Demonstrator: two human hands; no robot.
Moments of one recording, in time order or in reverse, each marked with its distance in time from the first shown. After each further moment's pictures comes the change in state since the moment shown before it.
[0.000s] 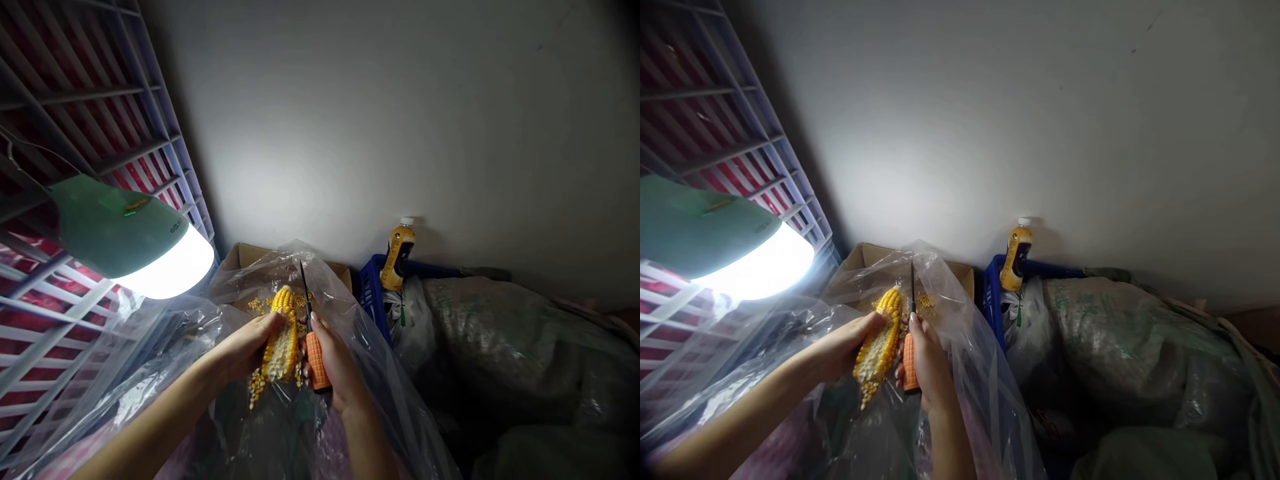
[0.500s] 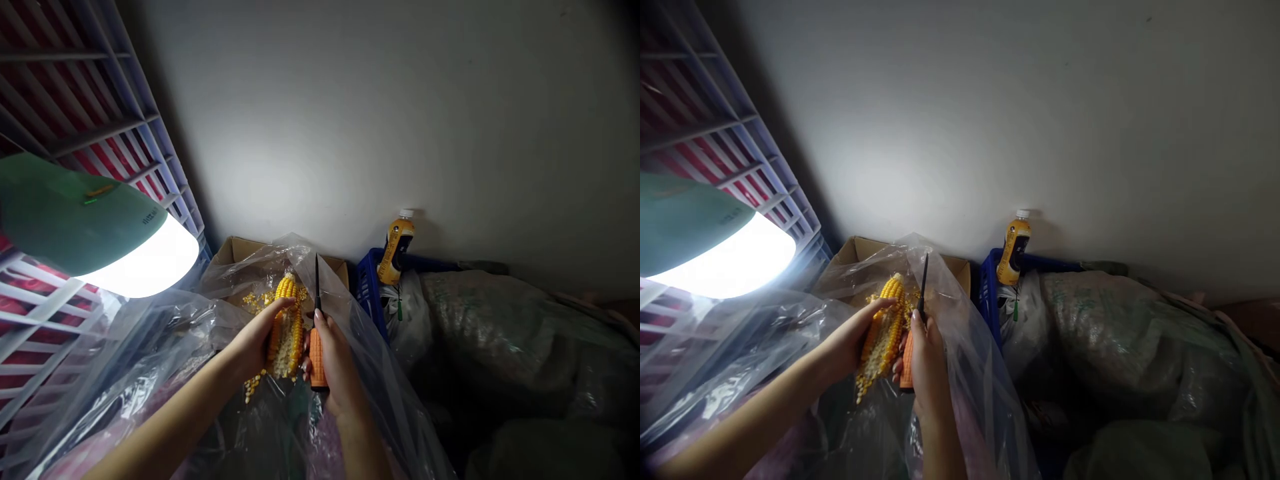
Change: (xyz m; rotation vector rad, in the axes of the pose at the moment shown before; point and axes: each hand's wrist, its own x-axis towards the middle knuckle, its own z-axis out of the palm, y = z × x) left_hand 0.018 0.001 0.020 -0.205 0.072 -0.099; right_hand -0.001 -0.001 -0.001 0.058 0.184 -0.035
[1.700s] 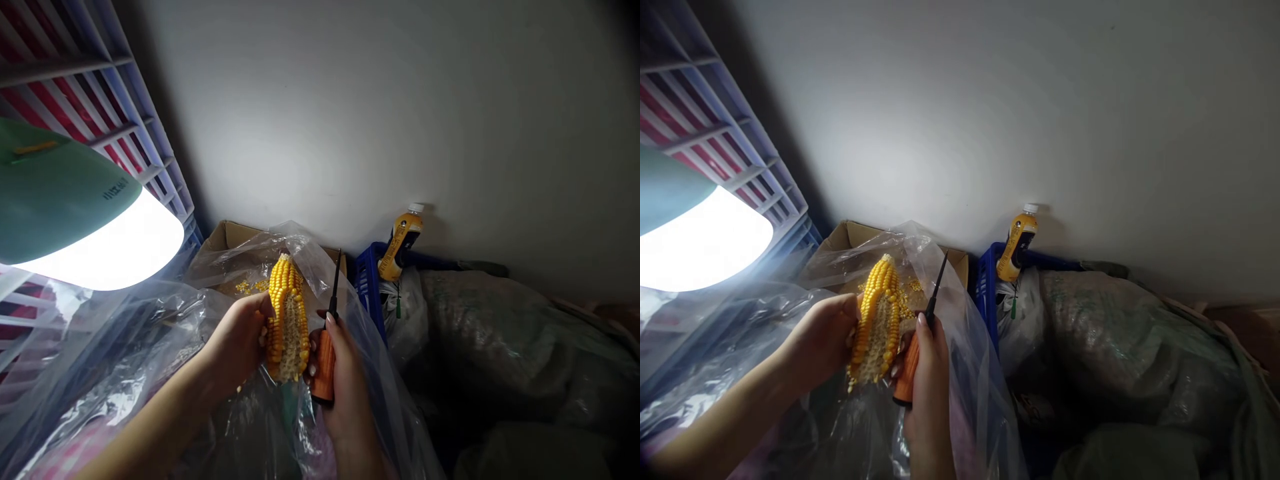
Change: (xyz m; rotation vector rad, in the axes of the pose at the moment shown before) left_hand -0.013 0.011 0.003 -0.039 0.102 0.082; right_hand -0.006 0.005 -0.001 0.218 0.089 -0.039
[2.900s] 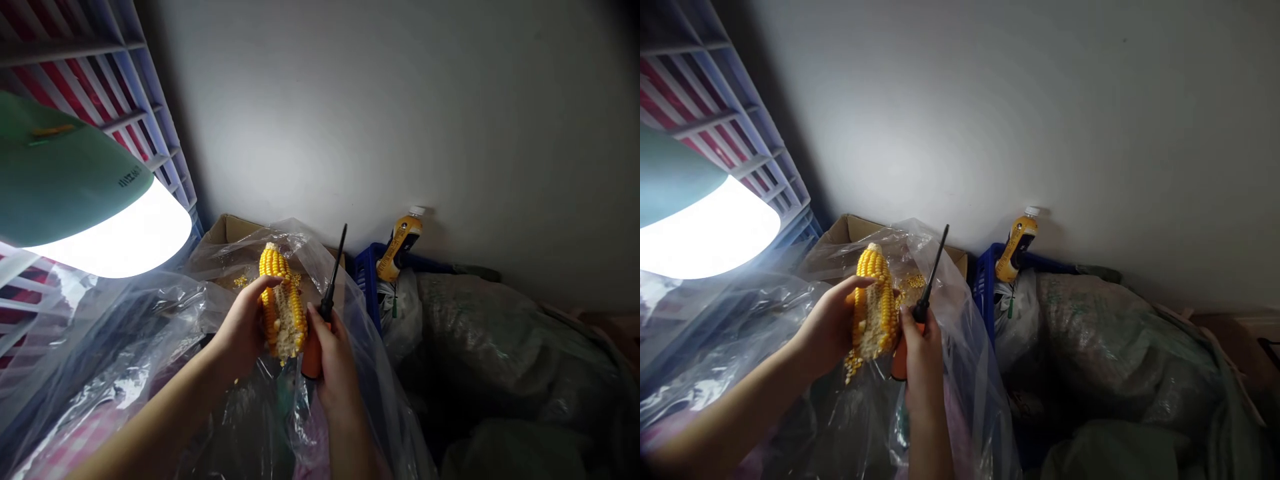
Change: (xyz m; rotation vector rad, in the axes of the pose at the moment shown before) left_hand -0.001 0.003 0.006 -0.089 0.107 0.070; right_hand 0.012 0.001 0.010 -0.031 -0.075 -0.077
